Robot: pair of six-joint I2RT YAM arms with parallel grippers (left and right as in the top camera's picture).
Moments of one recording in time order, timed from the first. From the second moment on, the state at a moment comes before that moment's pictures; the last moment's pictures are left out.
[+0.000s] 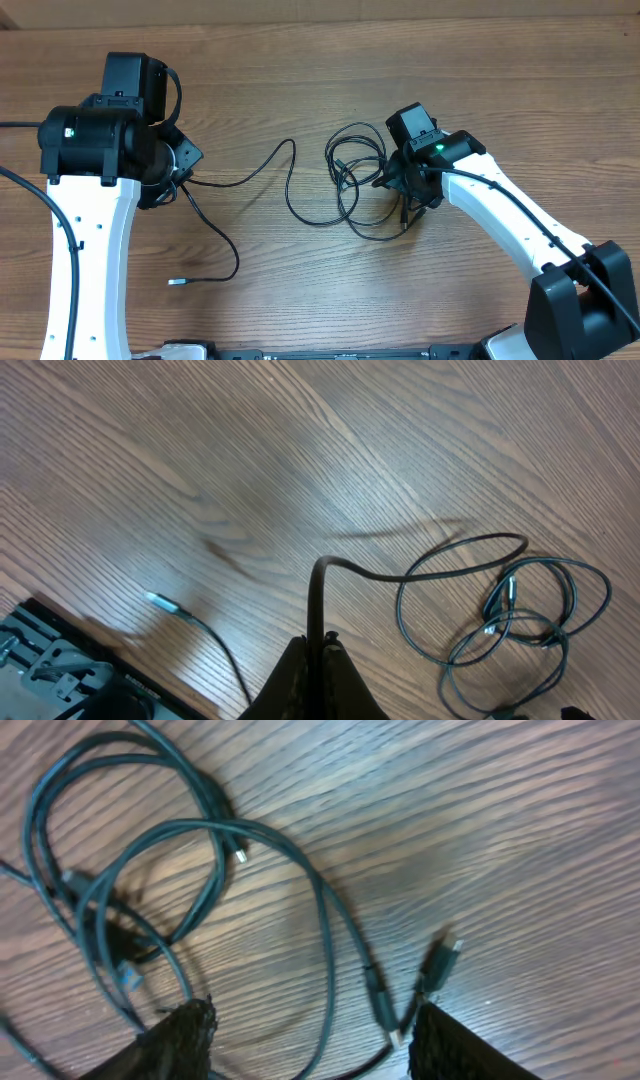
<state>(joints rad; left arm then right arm) -0.07 1.47 1.77 -1.60 -0.11 -0.86 0.43 1.66 1.19 -0.88 0.06 0.85</state>
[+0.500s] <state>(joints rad) -0.07 1.47 1.77 -1.60 -0.06 -0.81 0.43 1.66 1.19 -0.79 -0.17 0.80</state>
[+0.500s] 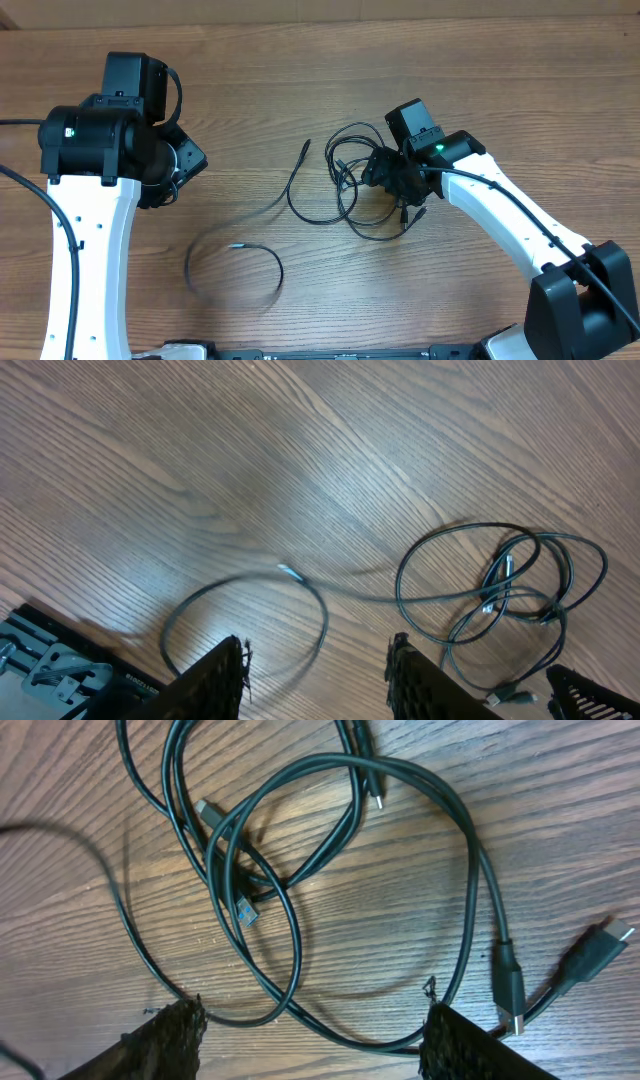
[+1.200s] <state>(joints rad) -0.17 1.64 1.77 -1.60 0.03 -0.63 0.47 1.78 1.19 -0.71 -0.19 0.80</state>
